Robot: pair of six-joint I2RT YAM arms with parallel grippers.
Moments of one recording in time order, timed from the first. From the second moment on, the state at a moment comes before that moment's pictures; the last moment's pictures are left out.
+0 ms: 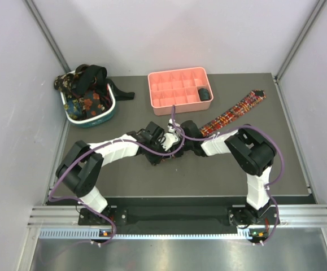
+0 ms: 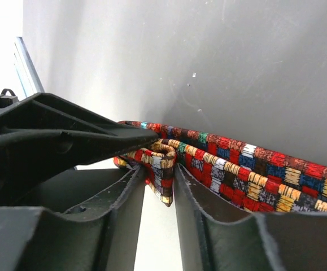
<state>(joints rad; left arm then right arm) -0.67 1.64 0.93 -0.40 0.17 0.31 0.71 1.95 0.94 0.35 -0.62 0.61</state>
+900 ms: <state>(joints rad) -0.67 1.66 0.97 -0.40 0.18 0.31 0.66 1.91 0.95 0.27 -0.60 0.58</state>
